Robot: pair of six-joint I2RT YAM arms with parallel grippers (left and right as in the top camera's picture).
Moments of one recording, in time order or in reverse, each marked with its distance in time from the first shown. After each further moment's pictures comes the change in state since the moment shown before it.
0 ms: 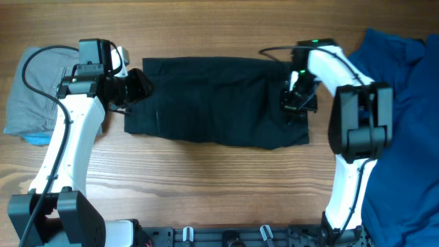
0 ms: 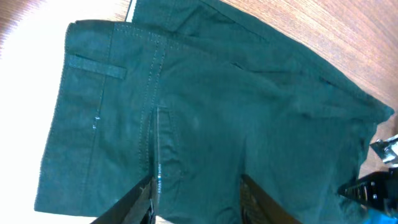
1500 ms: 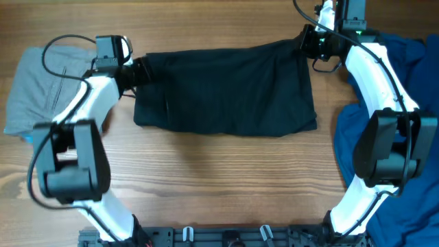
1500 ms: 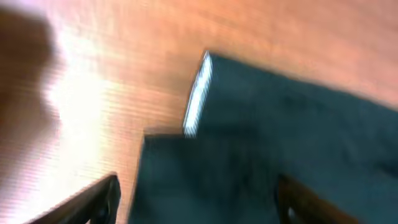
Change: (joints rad) left arm 0.016 0.372 -0.001 0.514 -0.143 0.054; right arm -0.151 -0.252 -0.018 0.723 -0.301 0.053
